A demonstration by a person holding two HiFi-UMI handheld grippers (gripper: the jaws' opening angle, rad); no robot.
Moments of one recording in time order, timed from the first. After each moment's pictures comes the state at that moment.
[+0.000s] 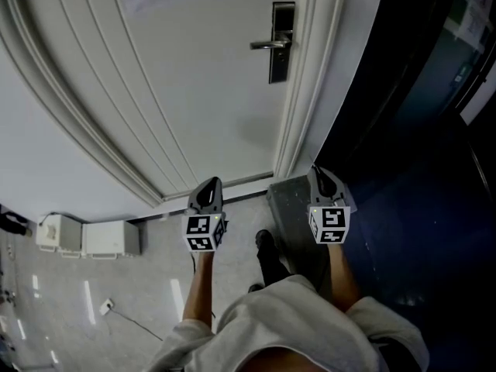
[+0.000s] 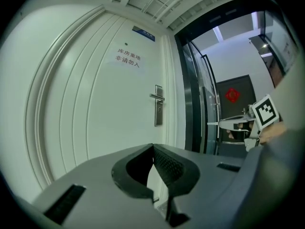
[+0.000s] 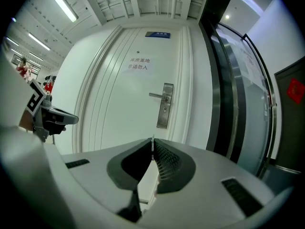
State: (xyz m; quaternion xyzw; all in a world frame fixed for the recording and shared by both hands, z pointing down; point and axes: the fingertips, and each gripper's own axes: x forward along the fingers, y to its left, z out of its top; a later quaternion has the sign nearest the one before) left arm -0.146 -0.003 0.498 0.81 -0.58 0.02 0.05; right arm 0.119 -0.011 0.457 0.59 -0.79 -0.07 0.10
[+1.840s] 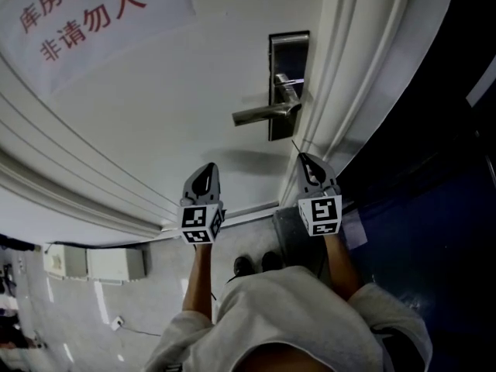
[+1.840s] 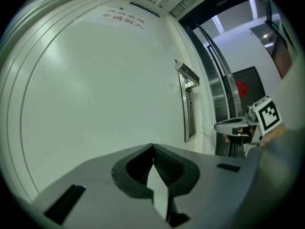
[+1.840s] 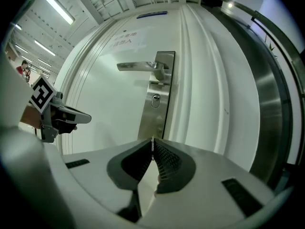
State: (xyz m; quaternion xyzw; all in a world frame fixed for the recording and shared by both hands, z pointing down) left arm -0.121 -0.329 0.469 0.80 -0.60 0.05 0.04; right arm 0.099 -0.345 0.442 0.53 -0.84 -0.07 0.09
